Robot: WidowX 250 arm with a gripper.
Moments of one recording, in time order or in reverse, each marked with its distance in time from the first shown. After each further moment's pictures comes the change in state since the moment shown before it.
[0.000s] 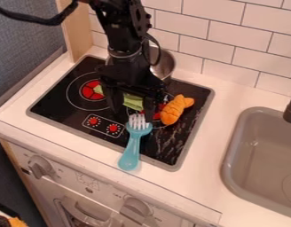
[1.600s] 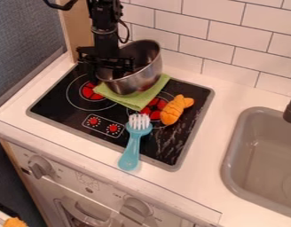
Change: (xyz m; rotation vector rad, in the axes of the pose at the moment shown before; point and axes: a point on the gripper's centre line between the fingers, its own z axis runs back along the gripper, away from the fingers) arm 0.065 0.105 -0.059 0.118 0.171 0.249
